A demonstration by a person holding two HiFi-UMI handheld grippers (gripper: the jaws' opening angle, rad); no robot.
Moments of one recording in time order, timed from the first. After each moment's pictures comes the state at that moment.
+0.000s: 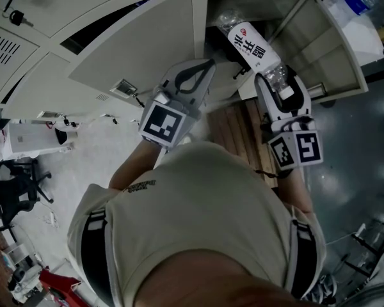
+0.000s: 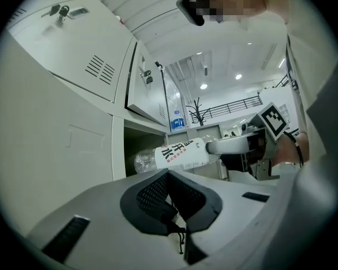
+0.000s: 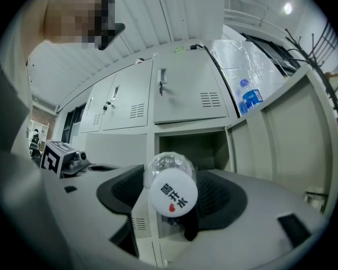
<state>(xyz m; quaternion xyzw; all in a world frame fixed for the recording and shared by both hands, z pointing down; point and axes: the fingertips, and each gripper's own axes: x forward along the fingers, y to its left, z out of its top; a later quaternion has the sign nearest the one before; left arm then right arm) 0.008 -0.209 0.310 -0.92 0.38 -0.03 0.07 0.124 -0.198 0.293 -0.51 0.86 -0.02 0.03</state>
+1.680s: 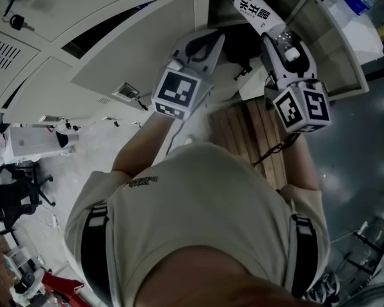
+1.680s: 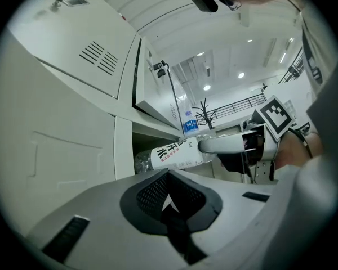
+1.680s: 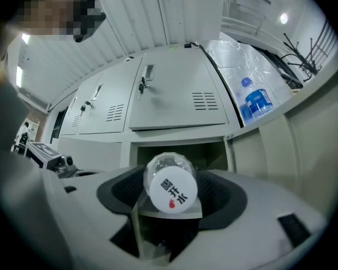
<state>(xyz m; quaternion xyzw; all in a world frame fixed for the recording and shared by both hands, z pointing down) 0.021 -0.277 0.284 -0.91 0.41 0.00 0.09 0.131 -0.276 0.258 -0.54 0.84 0.00 0.06</state>
